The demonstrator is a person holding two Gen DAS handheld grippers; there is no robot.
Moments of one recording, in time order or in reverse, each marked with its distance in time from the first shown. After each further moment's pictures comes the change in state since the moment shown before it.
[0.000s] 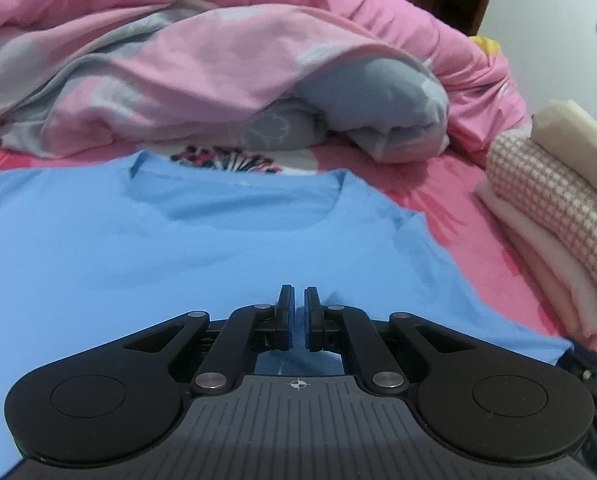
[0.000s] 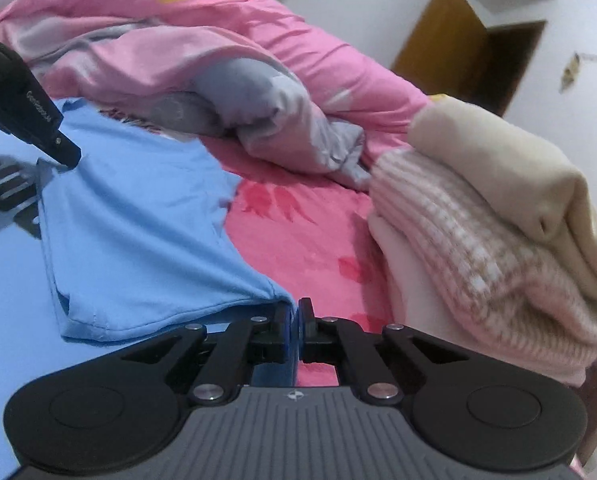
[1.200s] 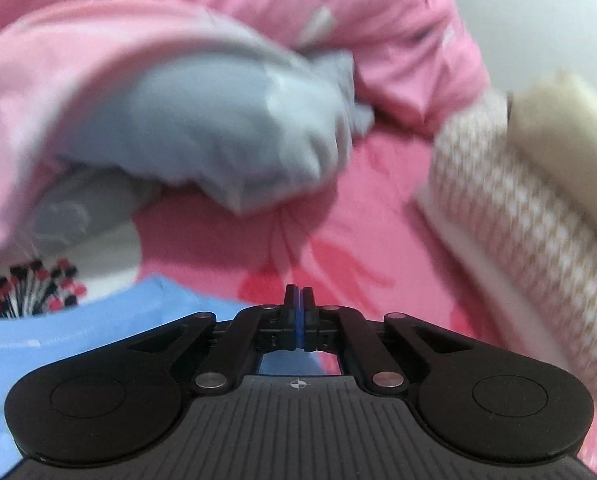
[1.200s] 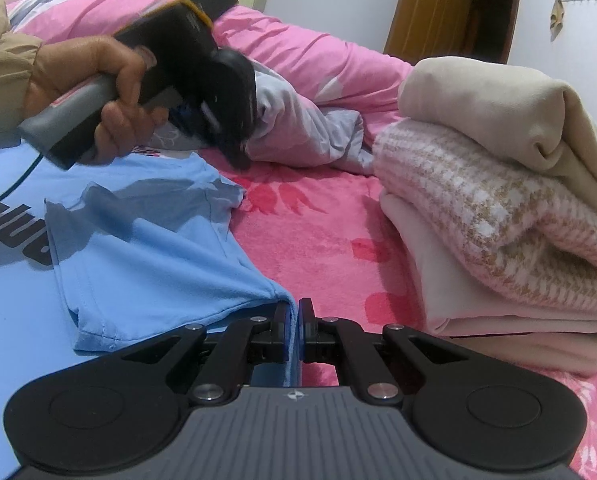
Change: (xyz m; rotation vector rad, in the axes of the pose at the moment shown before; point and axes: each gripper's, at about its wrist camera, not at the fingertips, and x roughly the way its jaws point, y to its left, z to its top) left arm 0.121 -0.102 0.103 0.150 0.164 -0.155; right arm 0.000 -0.020 -0.014 0.165 -0.011 0.112
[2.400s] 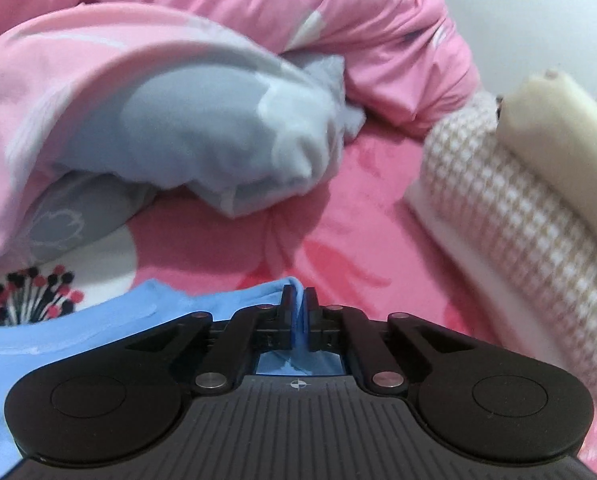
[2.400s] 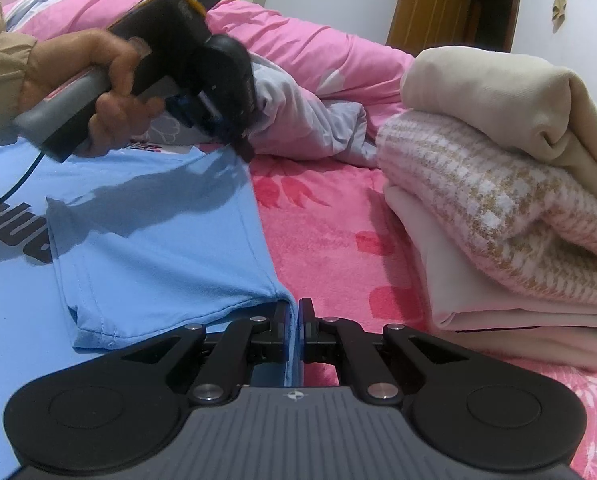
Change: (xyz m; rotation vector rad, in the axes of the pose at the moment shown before) left arm 0.002 -0.006 -0.001 0.040 0.020 -0.037; right arm 0.004 0.000 -0.002 0.012 0.020 0.008
